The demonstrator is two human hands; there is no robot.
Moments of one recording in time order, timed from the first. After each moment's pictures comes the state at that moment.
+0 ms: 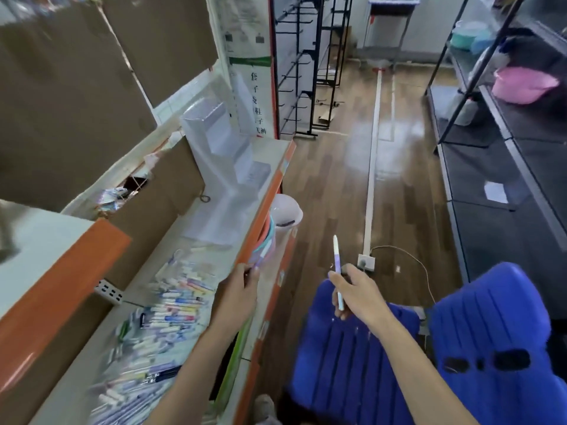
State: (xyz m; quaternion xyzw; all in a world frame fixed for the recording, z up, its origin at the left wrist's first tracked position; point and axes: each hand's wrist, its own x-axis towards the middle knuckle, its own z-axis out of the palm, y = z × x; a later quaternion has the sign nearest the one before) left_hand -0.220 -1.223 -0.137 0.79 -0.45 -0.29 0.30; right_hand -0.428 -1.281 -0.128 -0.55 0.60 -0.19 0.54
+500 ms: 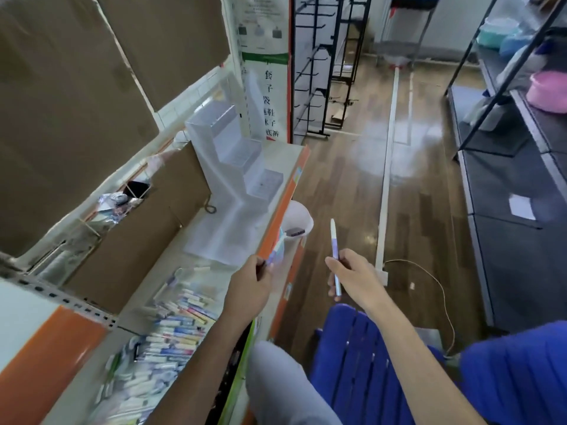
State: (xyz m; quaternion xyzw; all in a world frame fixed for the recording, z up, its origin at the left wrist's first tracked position) left_hand -0.180 -1.330 -0.148 0.77 -0.45 -0.31 0.34; right_hand -0.363 -1.395 -0.131 -0.57 0.59 -0.21 0.54
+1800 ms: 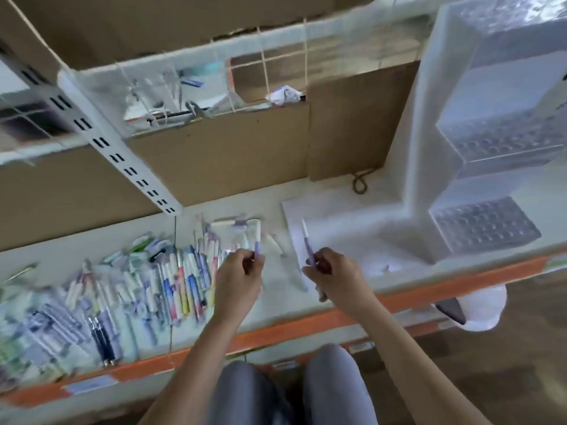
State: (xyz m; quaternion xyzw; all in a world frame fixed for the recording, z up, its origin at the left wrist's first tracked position) left_hand -0.065 -1.413 -0.369 0.93 0.01 -0.05 0.37; right_hand -0.106 -1.591 -0.357 -0.86 0.13 0.10 0.49
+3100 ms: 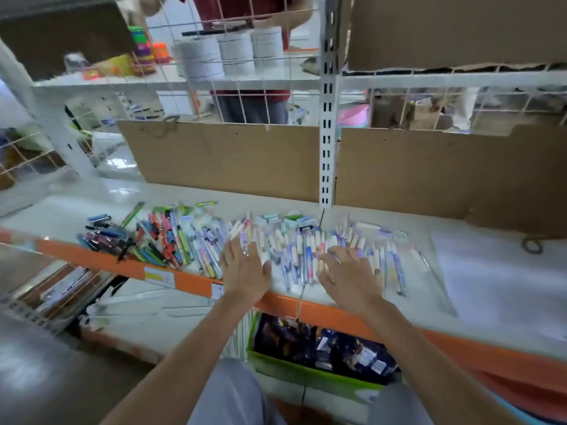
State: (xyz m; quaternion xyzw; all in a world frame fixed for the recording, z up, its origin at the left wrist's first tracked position) left_hand -0.116 -1.191 -0.416 0.98 0.17 0.04 0.07; right_hand -0.090 -1.395 -0.403 -0.96 -0.24 0.03 0.12
